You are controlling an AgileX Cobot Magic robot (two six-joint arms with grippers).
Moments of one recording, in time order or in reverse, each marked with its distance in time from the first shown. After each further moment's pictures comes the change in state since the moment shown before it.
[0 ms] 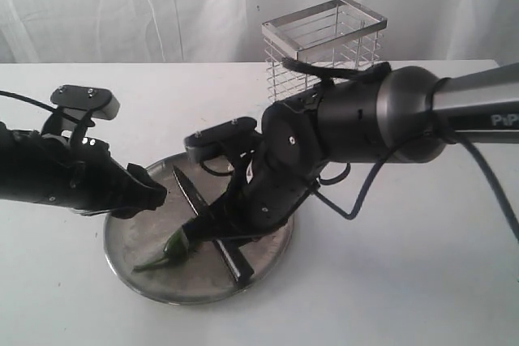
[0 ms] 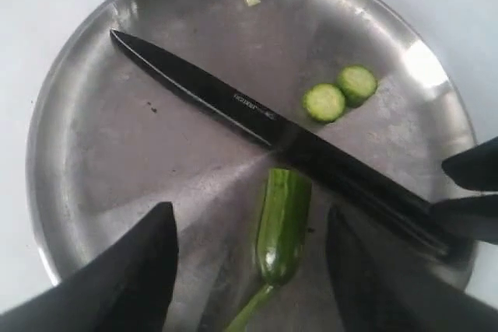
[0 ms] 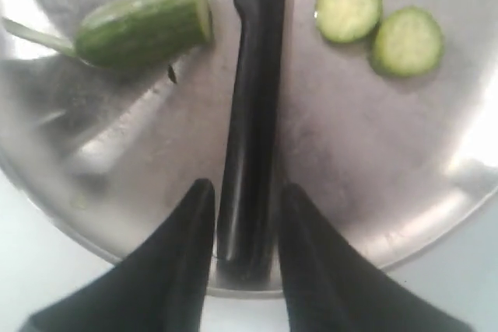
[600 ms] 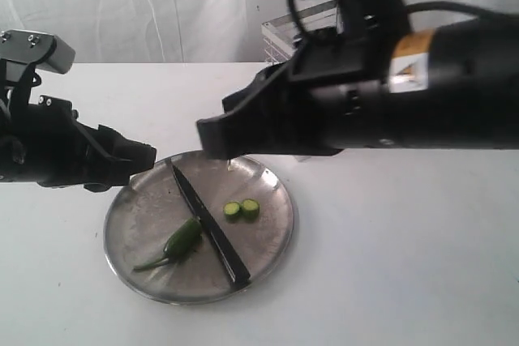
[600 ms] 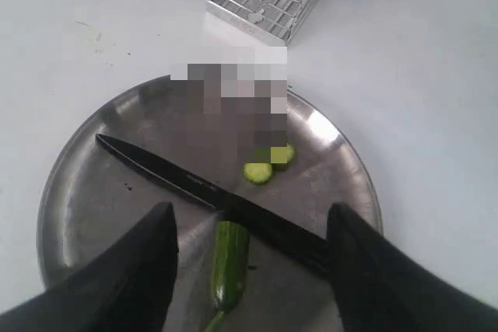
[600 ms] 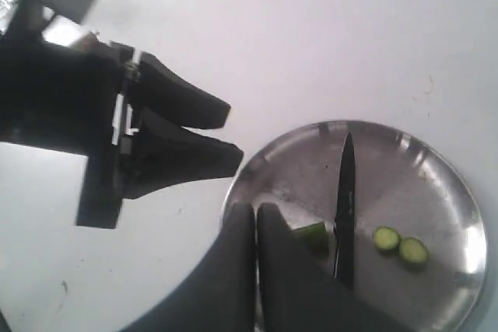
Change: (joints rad) left arm 0.000 -0.273 0.022 0.012 0.065 0.000; right arm 0.076 -0.680 0.210 0.007 -0.215 0.000
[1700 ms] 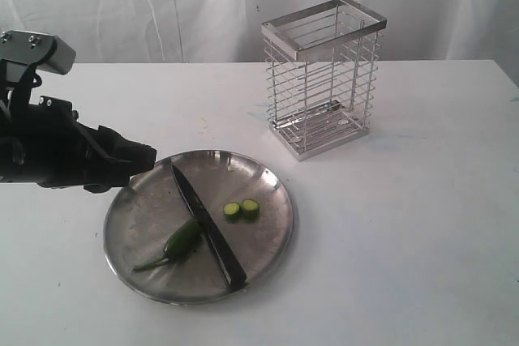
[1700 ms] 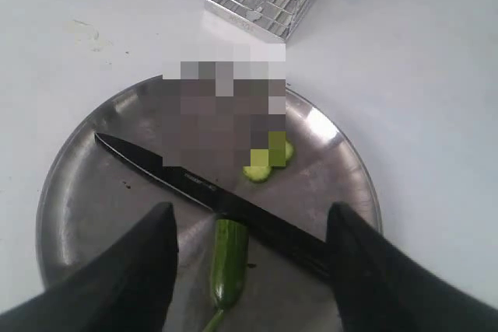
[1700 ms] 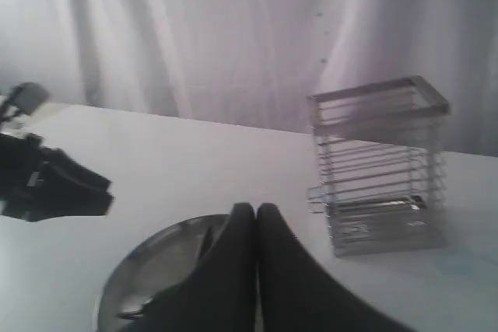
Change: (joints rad) left arm 0.000 0.000 0.000 0.004 0.002 0.000; right arm -0.295 -0.840 0.396 -0.102 0.056 -0.008
